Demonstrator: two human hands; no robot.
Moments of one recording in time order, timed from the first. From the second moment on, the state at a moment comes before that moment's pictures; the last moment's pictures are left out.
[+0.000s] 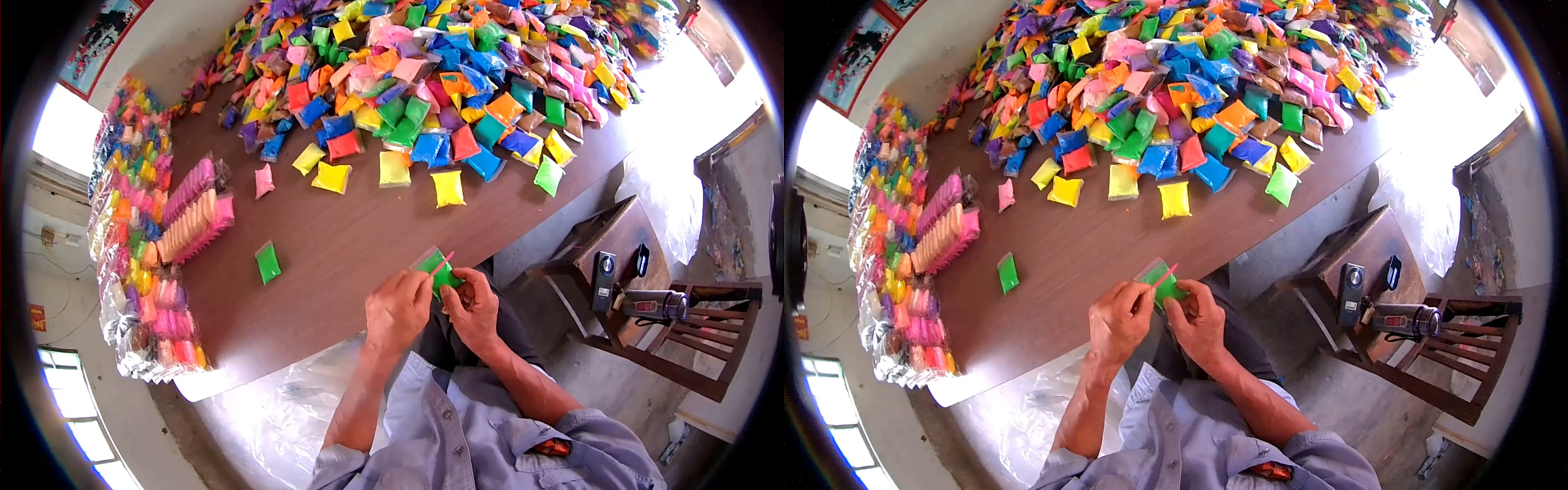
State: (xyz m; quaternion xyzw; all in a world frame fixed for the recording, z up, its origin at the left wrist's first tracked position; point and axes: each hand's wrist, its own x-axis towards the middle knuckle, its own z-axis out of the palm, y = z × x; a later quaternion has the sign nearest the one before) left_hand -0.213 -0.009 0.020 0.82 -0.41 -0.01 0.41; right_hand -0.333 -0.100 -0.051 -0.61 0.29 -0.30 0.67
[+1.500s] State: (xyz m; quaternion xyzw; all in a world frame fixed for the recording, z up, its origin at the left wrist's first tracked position) left_hand -0.201 0.031 0.014 0.87 -0.32 0.00 0.38; right_hand -0.330 -0.098 -0.048 -0.62 0.30 -0.33 0.65
